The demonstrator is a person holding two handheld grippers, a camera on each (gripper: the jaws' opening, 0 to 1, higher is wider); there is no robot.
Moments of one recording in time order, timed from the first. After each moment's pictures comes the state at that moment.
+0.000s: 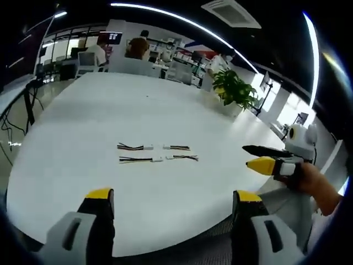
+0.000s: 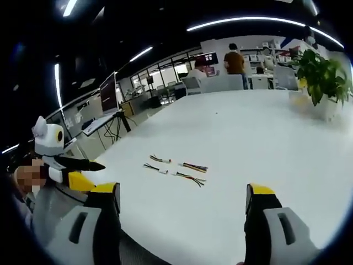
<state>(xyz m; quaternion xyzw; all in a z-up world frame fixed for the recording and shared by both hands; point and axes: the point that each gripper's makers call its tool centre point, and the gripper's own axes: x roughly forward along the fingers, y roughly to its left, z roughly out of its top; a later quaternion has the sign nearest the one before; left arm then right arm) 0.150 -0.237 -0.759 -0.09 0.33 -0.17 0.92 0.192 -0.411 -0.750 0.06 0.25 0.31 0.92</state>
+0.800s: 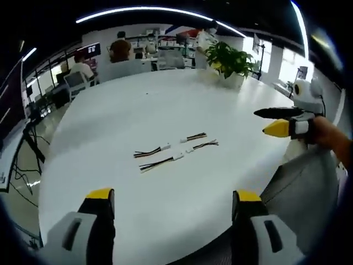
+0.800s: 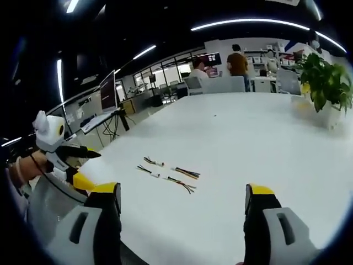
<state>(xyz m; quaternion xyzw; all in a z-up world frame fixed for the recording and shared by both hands) 0.171 -0.214 -0.766 0.06 0.34 -0.18 0.92 0.216 -0.419 -0.747 0.05 0.24 0.31 0.92</state>
